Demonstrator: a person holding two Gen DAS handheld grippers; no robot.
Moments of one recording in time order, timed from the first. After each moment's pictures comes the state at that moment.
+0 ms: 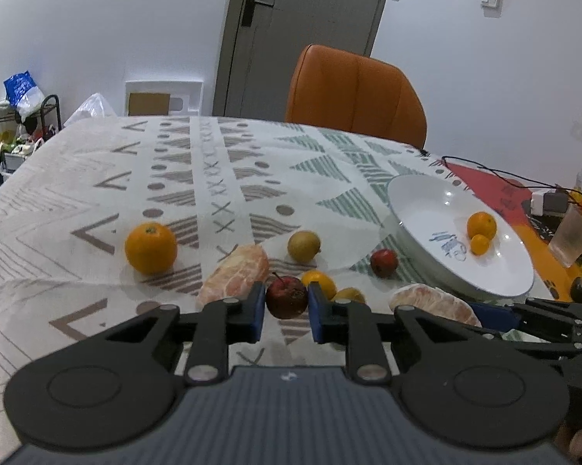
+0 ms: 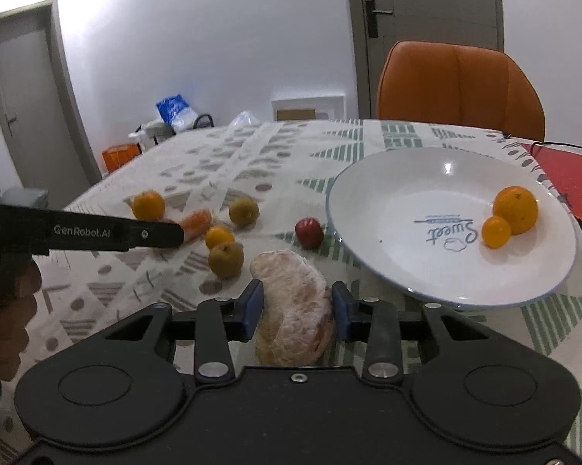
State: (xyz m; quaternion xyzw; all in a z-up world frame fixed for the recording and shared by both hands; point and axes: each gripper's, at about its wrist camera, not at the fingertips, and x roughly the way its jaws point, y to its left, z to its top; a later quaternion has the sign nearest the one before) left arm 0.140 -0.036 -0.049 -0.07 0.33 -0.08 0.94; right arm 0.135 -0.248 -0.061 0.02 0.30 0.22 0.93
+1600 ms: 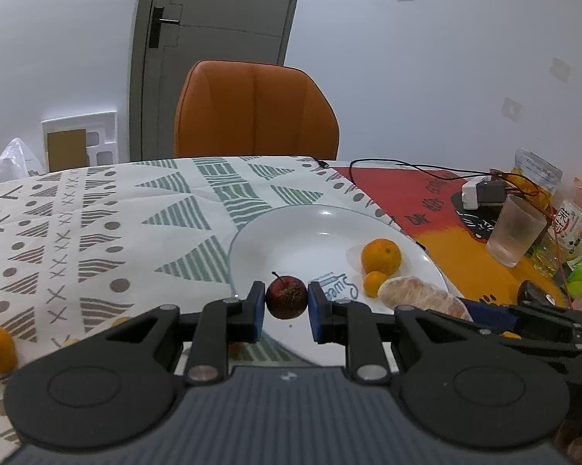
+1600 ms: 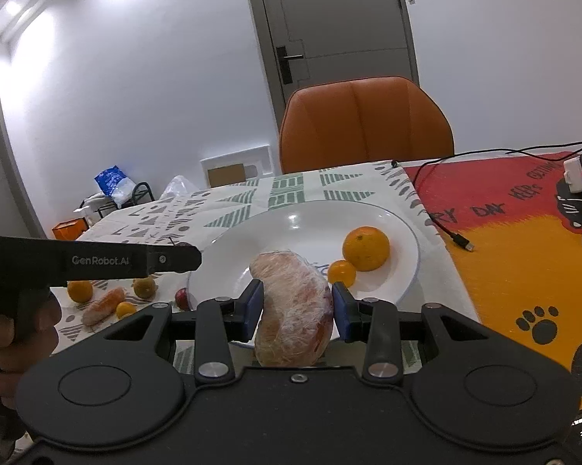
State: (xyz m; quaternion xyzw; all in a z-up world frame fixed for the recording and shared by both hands) left arm 0.185 -0.147 -0.030 -0.03 0.30 -0.19 0.93; right arm 0.139 -0.338 -0.045 0.09 0.25 0.11 0.96
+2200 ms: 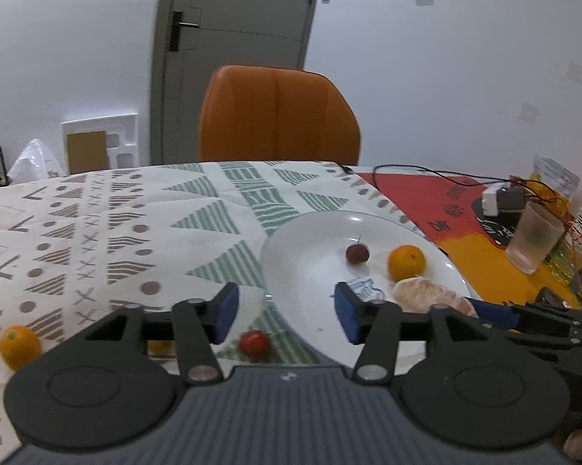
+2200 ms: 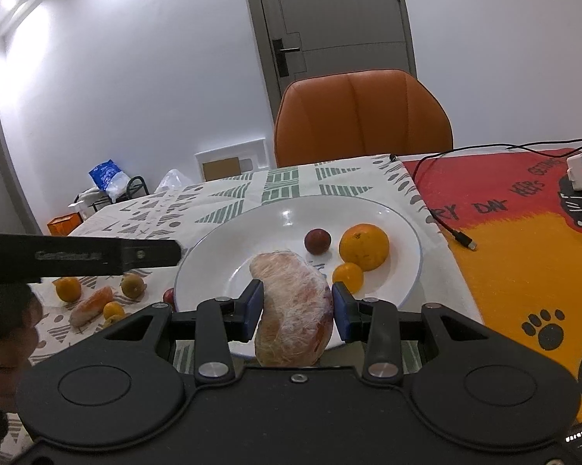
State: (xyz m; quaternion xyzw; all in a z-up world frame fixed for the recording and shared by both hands) left arm 0.184 -0.129 -0.026 -0.03 0.30 -0.15 0.94; right arm 0.152 -0.334 -0.050 0.08 0.26 0.11 0.96
